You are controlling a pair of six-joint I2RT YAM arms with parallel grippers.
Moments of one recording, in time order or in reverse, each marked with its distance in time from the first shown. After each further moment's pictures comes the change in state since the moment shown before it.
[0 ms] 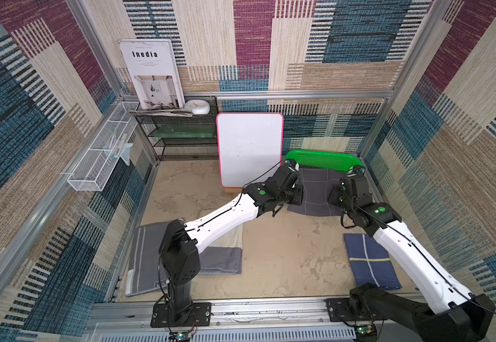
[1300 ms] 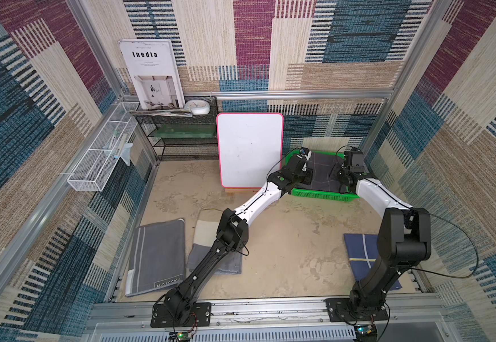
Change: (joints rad) left arm 0.136 0.870 0.951 0.082 0.103 0.207; right arm -0.305 0.652 0.242 0.371 -0.268 -0.119
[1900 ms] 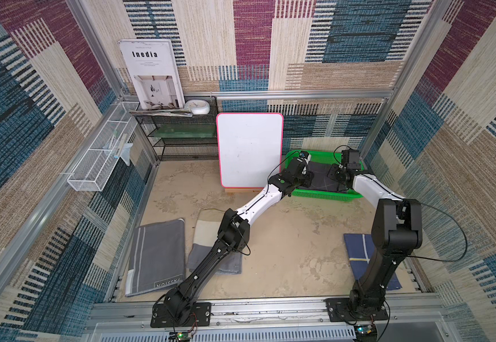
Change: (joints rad) left arm -0.001 0.029 -0.006 0.032 0.001 -0.008; right arm -0.008 0.105 0.103 -0.056 -0.042 0.008
